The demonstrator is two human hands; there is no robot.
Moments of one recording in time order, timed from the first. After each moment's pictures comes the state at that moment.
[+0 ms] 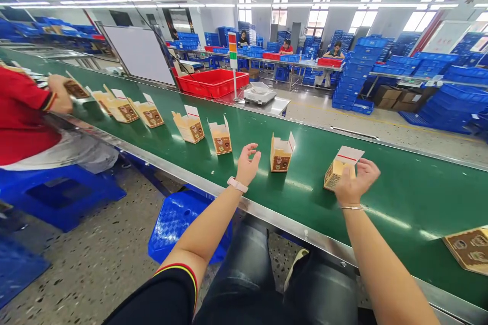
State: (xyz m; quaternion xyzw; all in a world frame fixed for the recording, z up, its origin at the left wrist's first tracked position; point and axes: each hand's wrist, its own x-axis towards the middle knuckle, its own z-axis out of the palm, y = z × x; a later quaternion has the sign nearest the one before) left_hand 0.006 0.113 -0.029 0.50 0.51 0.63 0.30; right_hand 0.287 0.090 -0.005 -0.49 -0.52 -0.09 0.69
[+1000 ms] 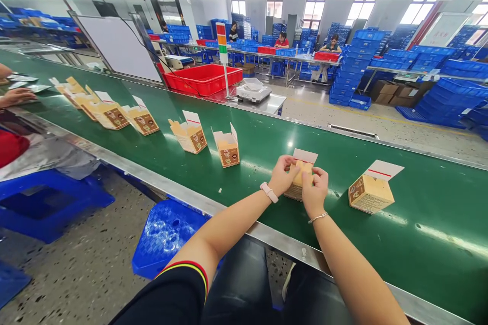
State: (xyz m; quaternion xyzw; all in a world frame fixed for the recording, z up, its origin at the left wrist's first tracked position) left_hand 0.108 0.123 -0.033 0.54 0.41 0.56 0.48; right_hand 0.222 0.097 -0.052 -0.57 -0.51 0.13 0.63
